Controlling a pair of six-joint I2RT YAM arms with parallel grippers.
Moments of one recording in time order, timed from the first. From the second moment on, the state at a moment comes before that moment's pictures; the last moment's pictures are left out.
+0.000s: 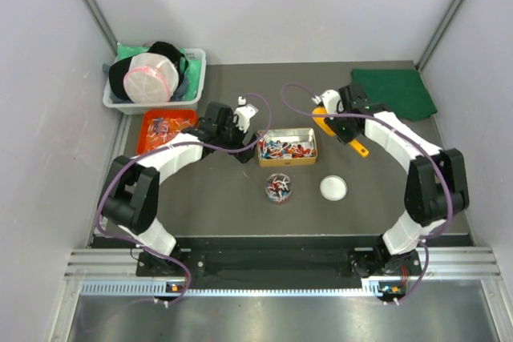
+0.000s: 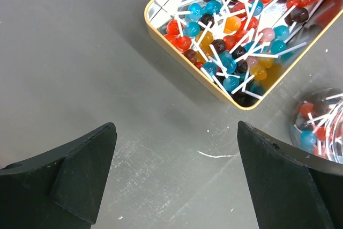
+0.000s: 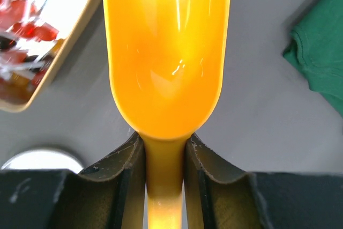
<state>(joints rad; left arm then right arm) -0.43 1.62 1.02 -0.20 0.30 0.21 0.28 1.65 1.23 -0.60 0.03 -0.45</state>
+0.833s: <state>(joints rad) -0.44 1.81 1.36 -0.32 0.90 0.10 0.61 1.32 1.04 -0.59 0.09 -0.68</state>
